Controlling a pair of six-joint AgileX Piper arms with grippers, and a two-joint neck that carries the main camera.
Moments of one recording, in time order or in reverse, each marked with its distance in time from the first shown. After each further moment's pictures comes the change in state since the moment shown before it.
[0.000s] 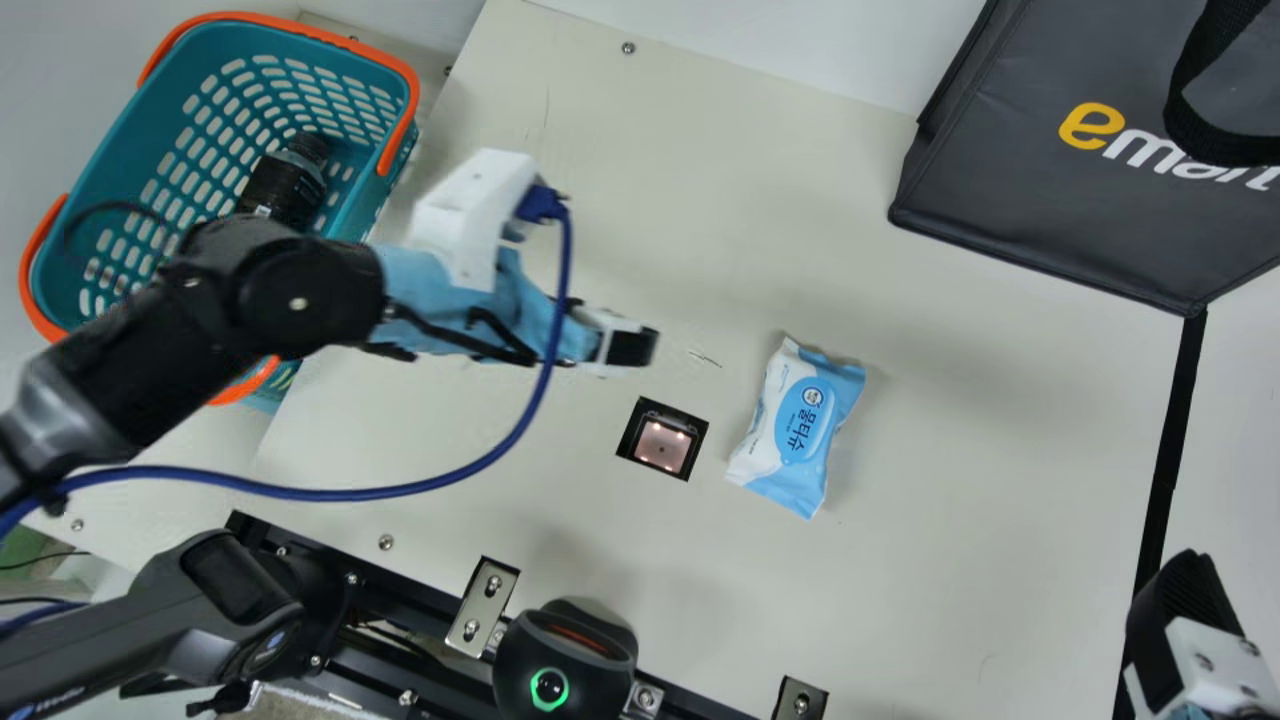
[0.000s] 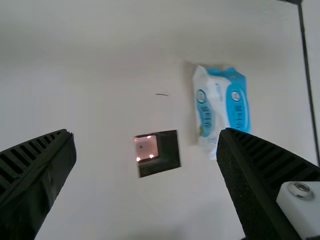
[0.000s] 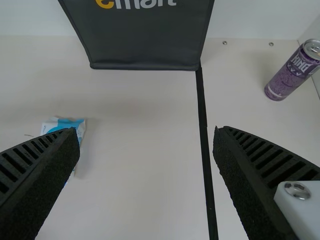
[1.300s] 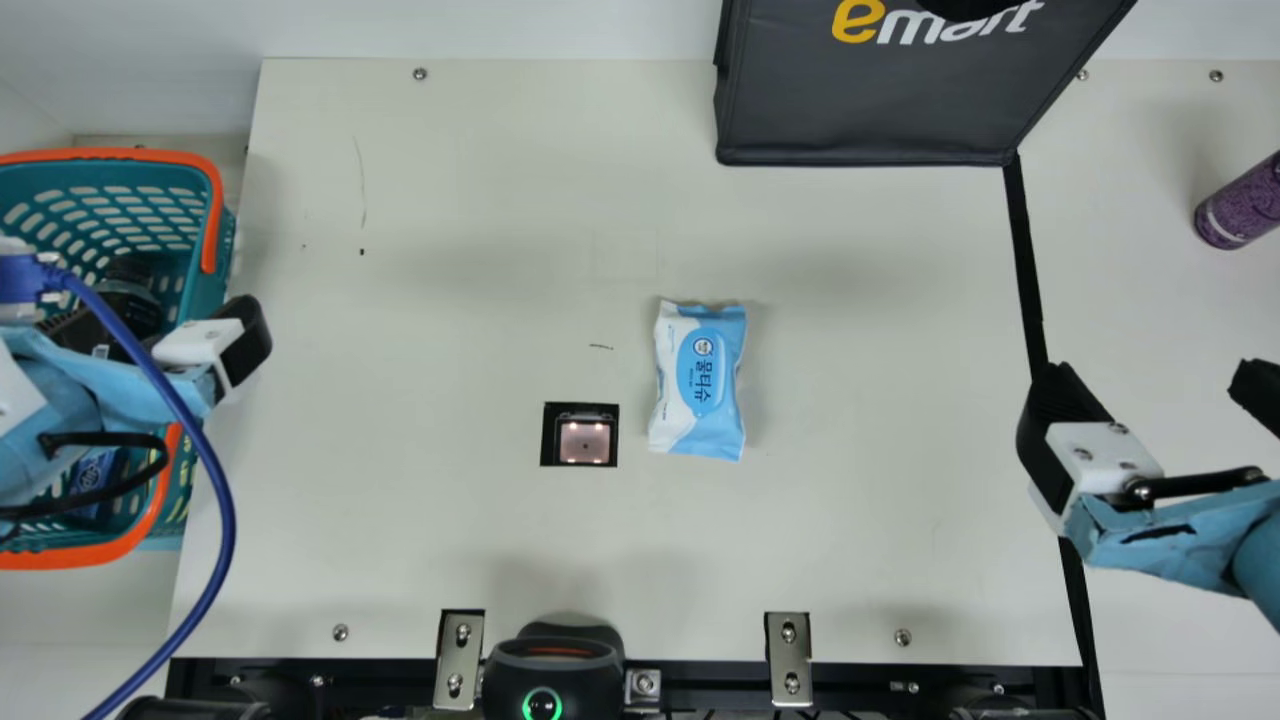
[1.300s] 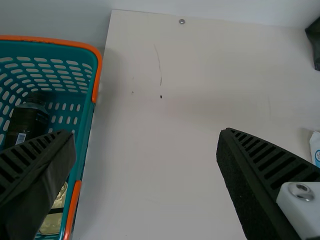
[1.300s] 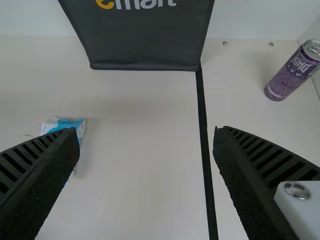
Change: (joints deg) left arm 14.4 -17.4 -2.4 23.5 6.3 -3.1; right arm 0.1 0.0 0.0 0.0 -0.1 0.0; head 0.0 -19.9
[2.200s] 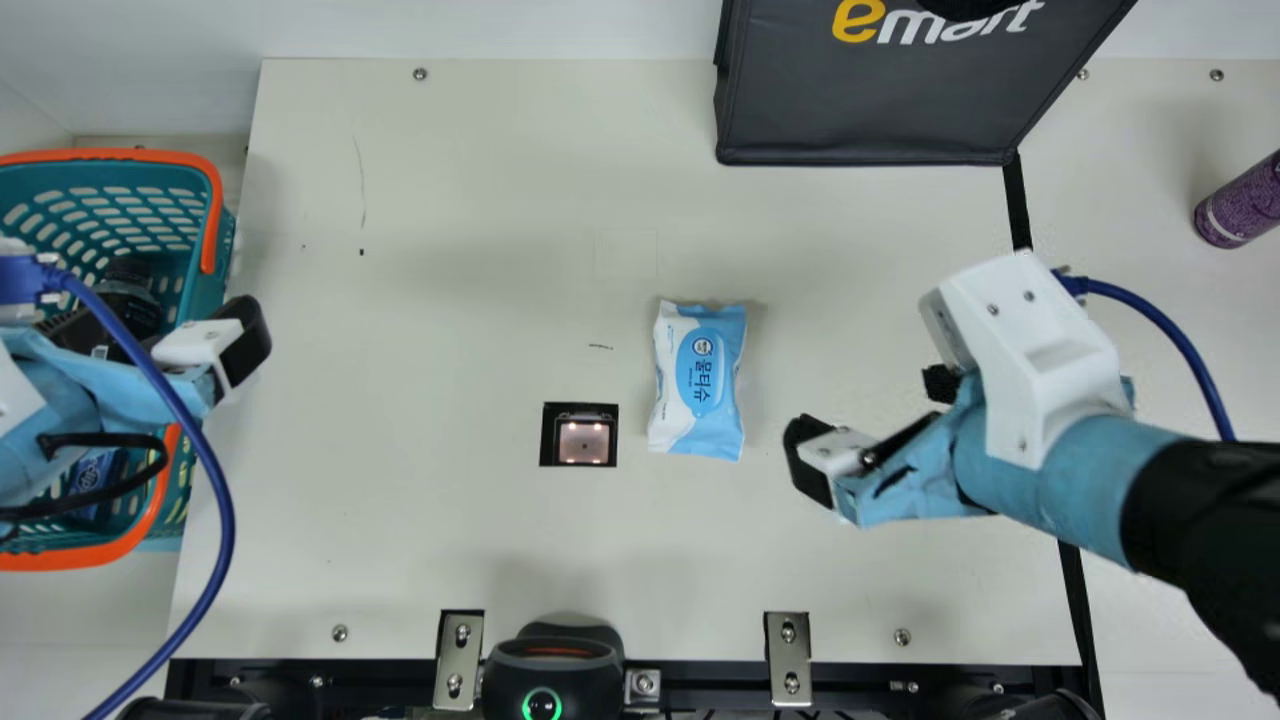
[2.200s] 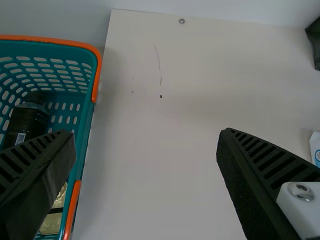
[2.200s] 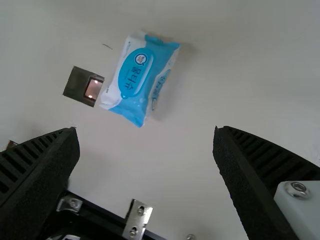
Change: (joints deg) left arm 0.0 0.0 0.0 0.0 0.0 0.0; right arm 18.1 17.9 4.0 11.3 0.3 0.0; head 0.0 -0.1
